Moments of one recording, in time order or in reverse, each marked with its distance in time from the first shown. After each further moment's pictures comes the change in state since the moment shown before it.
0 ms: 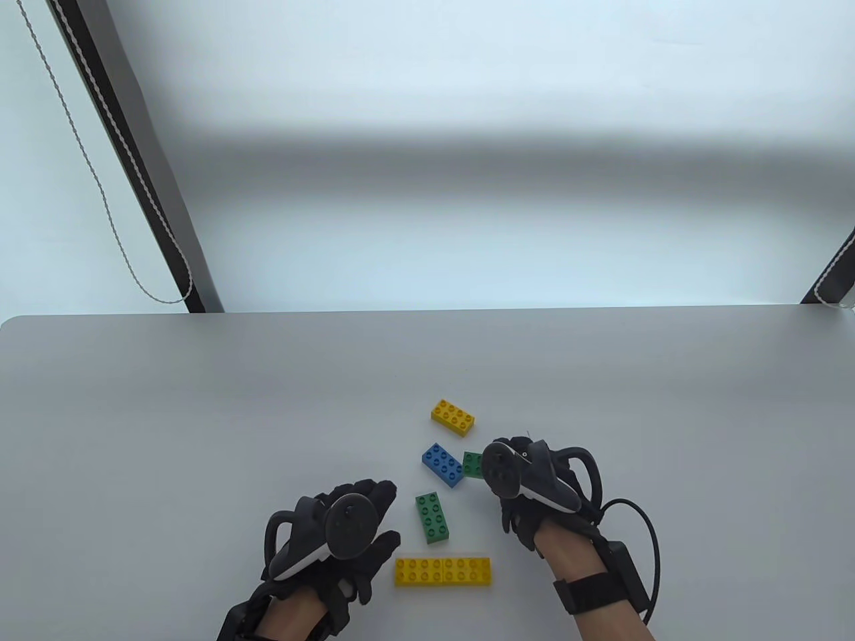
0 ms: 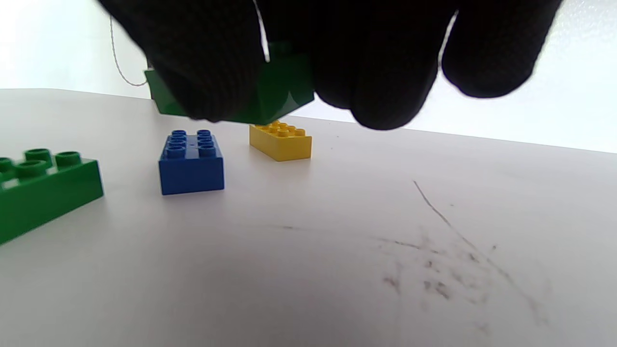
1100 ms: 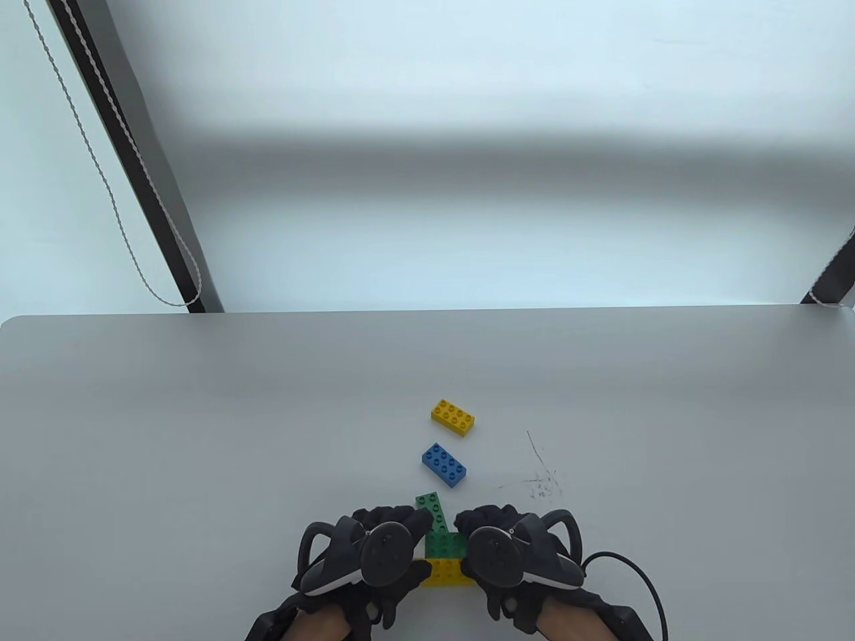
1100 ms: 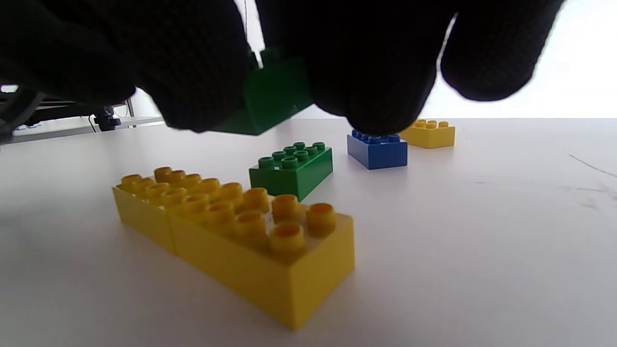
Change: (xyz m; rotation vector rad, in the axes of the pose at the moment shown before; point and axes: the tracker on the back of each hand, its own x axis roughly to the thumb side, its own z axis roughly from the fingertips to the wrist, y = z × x) left_hand 0.035 -0.026 -0.002 -0.018 -0.157 -0.056; right_hand 0.049 0.002 0.072 -0.006 -0.259 -0.143
